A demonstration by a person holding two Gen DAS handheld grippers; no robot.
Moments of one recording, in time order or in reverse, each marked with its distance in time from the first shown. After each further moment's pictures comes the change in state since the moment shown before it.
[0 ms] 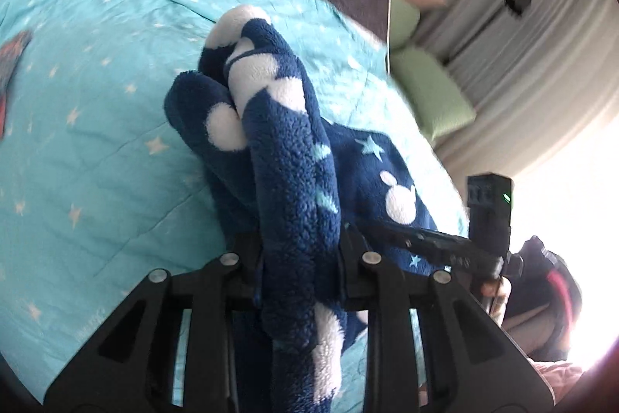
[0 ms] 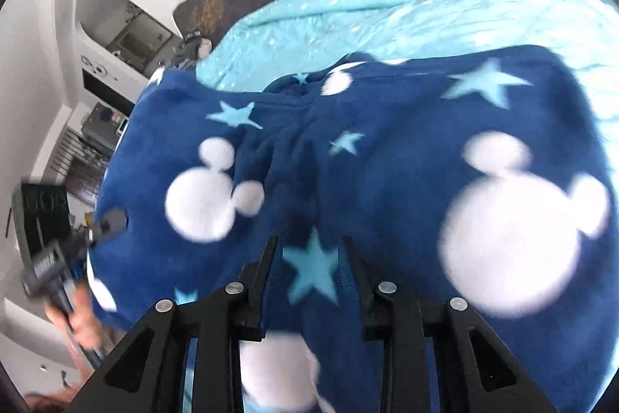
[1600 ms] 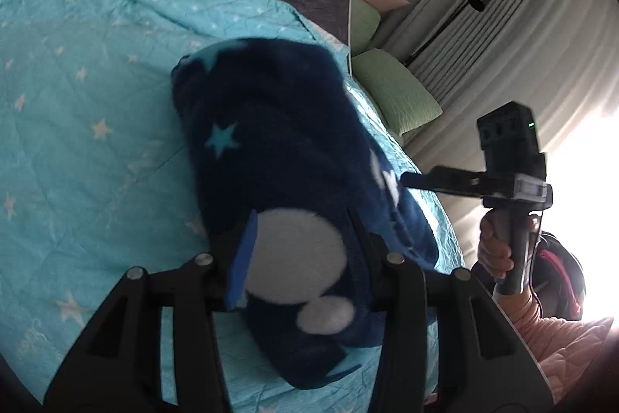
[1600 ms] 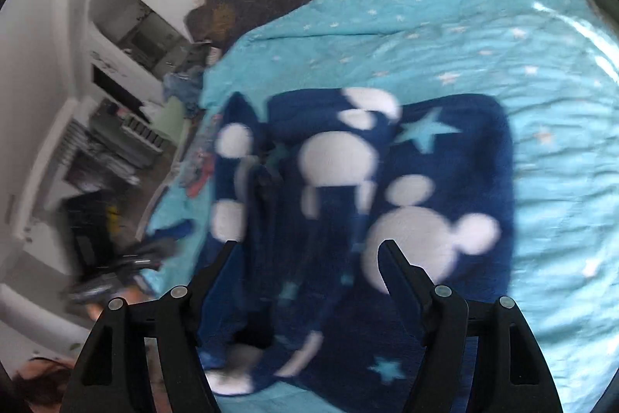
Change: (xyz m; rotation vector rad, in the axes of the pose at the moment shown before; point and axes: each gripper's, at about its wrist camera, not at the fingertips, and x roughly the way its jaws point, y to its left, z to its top) left arm 0.033 0.017 -0.061 0.029 -0.095 -0.156; right arm -0.044 -0.003 0.019 -0.061 0.003 0.068
